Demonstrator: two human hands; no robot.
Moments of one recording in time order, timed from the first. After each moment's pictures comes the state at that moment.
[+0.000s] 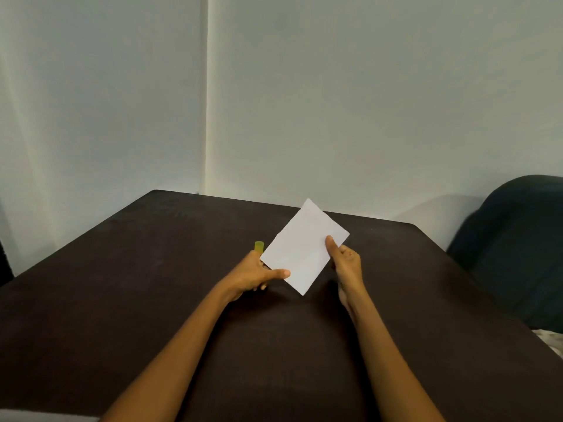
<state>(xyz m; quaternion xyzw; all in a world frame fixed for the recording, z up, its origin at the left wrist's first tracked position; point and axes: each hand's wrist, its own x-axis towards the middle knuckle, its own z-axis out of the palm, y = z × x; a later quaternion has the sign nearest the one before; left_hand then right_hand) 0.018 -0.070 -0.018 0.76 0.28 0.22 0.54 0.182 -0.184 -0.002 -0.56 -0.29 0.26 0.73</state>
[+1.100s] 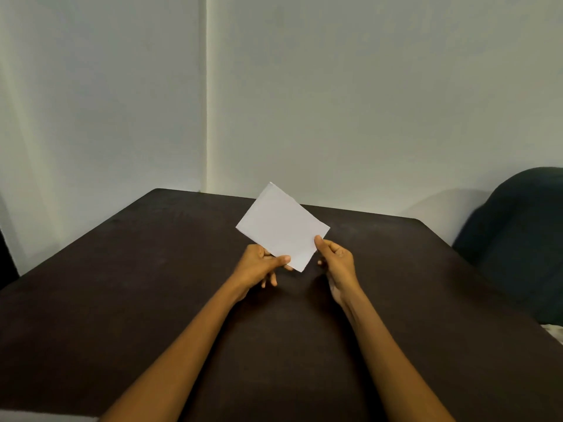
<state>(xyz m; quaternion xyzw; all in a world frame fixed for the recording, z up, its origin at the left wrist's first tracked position) 0.022 -0.075 -0.018 0.71 0.25 0.32 0.57 0.169 -0.170 -0.008 -0.57 -0.31 0.28 0.71</state>
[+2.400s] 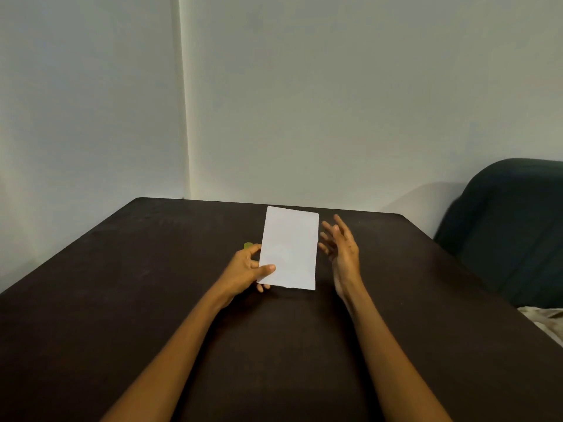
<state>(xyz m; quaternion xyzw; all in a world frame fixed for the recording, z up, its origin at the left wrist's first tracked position) 0.020 -0.071 -0.020 0.74 0.22 0.27 0.58 0.192 -0.183 0.004 -0.49 -0.31 0.22 0.79</state>
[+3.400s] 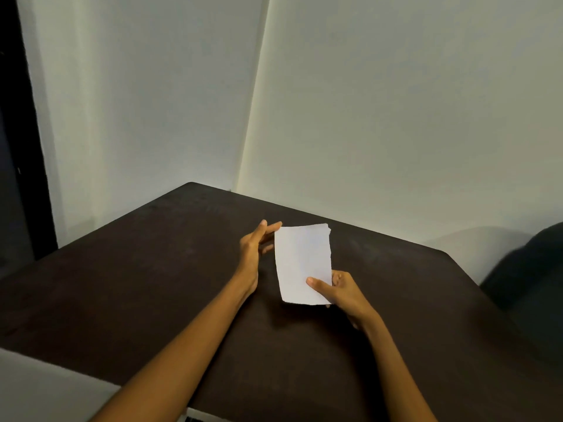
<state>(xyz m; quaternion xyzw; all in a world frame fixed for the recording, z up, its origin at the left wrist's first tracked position) 0.002 -0.061 -0.005 0.48 0.23 0.55 0.65 0.160 -0.179 -0.008 -0.63 -0.49 0.37 0.47</state>
